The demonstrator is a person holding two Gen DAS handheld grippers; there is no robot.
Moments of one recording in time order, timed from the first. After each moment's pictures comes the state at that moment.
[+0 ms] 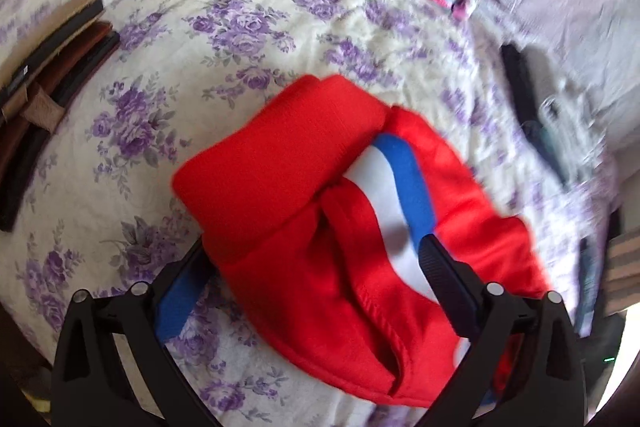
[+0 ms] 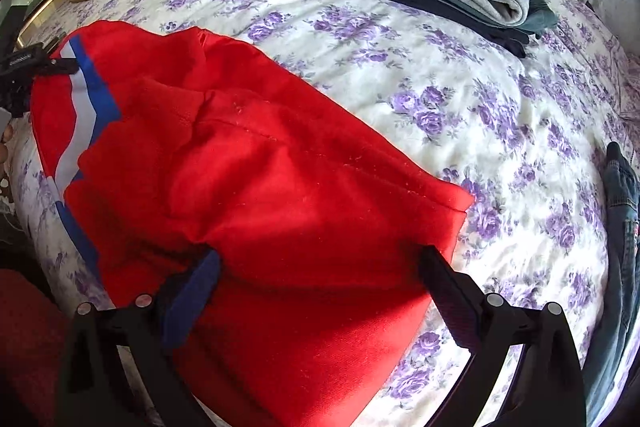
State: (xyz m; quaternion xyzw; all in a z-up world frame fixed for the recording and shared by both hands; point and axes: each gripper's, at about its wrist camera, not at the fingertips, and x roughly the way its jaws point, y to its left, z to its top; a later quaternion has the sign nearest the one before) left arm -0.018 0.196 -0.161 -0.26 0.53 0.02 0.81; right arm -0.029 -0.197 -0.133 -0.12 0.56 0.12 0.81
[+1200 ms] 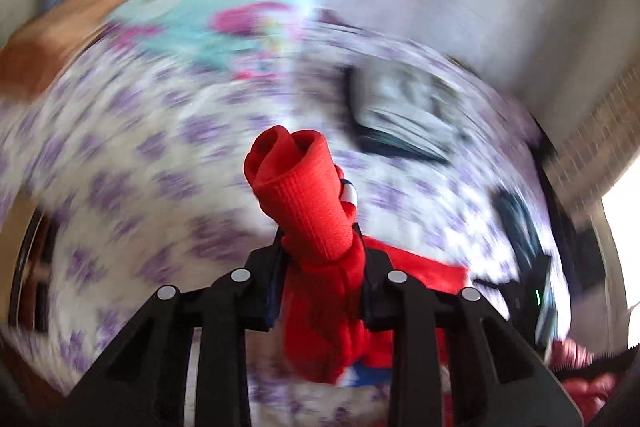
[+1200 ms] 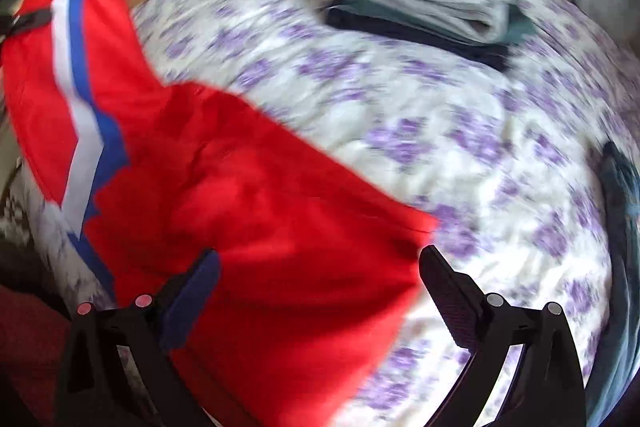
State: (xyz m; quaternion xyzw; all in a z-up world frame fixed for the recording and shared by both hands) left arm -0.020 0.082 -0.008 -0.10 0.43 -0.18 0.88; right arm -0.022 -0.253 -0.109 -0.02 0.52 0.11 0.85
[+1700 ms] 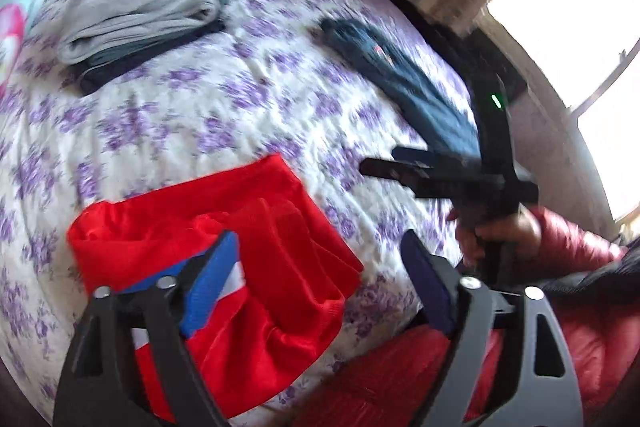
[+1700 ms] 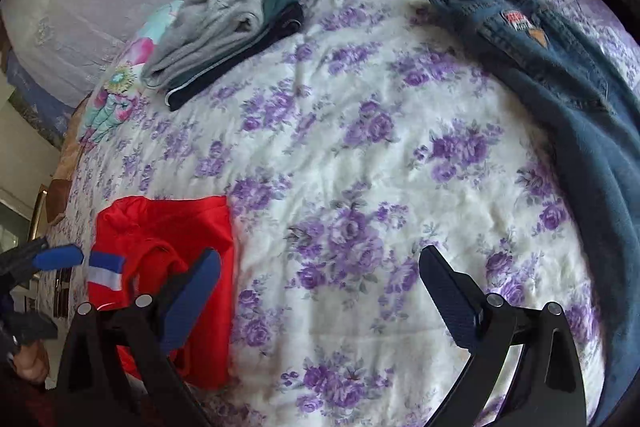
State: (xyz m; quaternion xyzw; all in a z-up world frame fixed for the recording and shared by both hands) left arm -0.030 -0.095 -0.053 0.02 0.51 -0.44 0.74; right arm -0.093 -0.367 -0.097 0.20 0.48 0.01 0.86
